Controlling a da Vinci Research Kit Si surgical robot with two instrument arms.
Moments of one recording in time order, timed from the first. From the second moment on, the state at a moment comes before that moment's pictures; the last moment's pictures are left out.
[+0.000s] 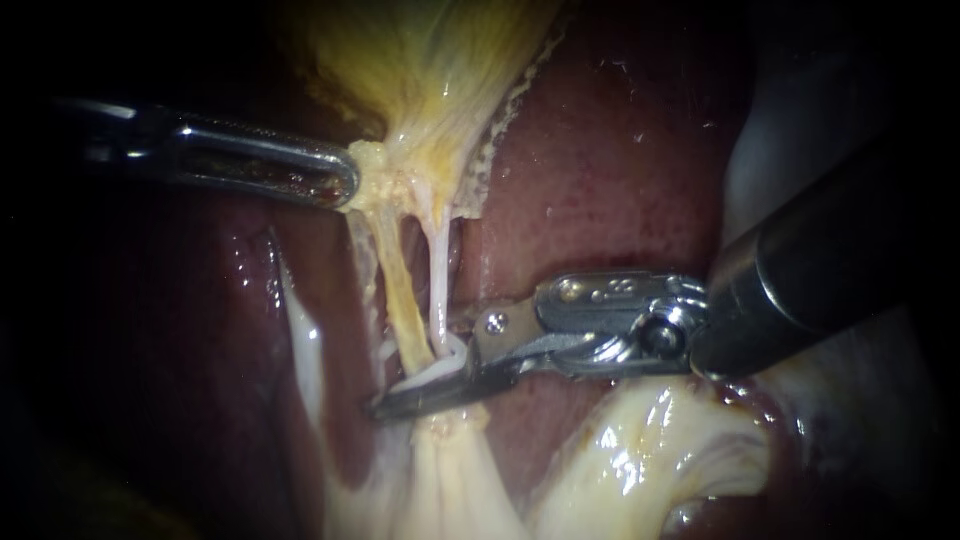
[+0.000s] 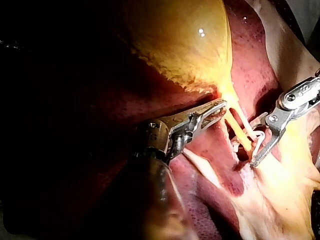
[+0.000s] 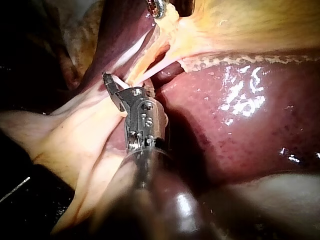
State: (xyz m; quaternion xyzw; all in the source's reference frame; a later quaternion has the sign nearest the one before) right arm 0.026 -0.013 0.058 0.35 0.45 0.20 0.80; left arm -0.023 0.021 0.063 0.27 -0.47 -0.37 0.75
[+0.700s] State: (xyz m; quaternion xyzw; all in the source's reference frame) right arm 0.018 -0.009 0.053 0.35 0.44 0.21 0.80; left arm -0.023 0.021 0.063 0.27 -0.47 -0.37 0.75
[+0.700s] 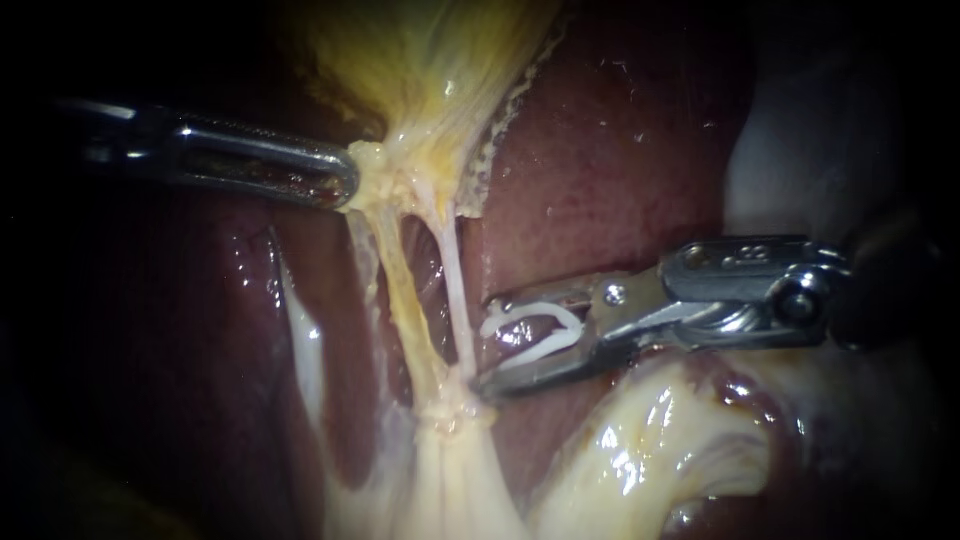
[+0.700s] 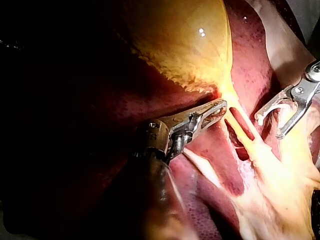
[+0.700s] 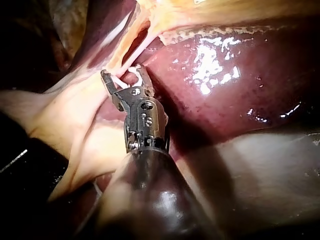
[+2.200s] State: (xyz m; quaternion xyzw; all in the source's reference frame) right arm 0.026 -0.011 0.059 0.40 0.47 0.20 0.76; left arm -0.023 0.021 0.063 0.27 -0.47 -0.37 0.75
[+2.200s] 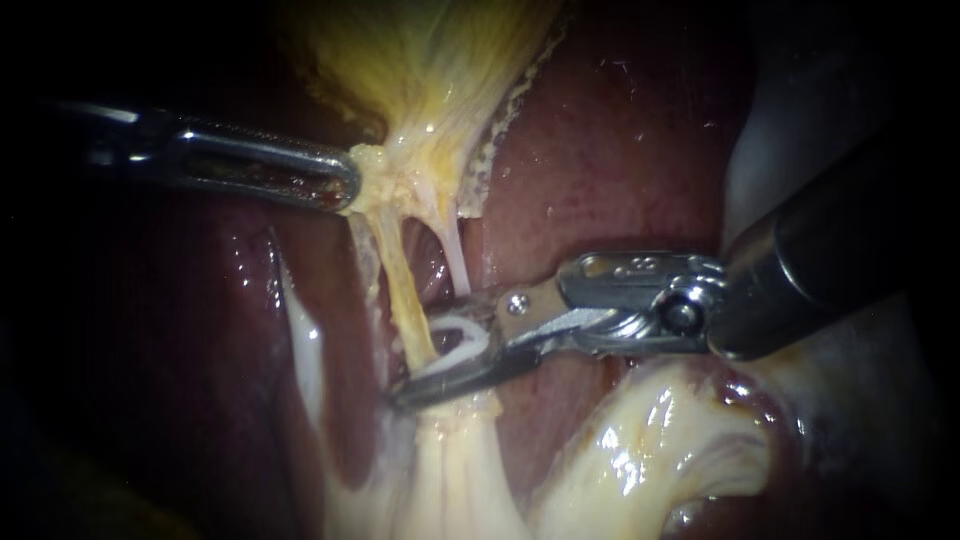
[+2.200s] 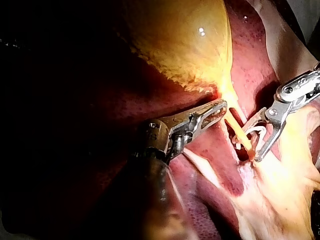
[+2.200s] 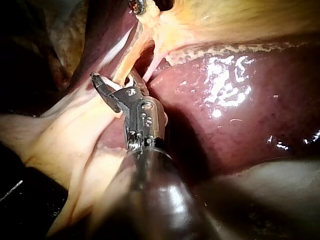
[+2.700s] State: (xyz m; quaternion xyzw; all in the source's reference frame) right arm 0.028 -0.013 0.056 0.43 0.49 0.19 0.73; left arm -0.023 0.021 0.063 0.27 -0.47 -0.37 0.75
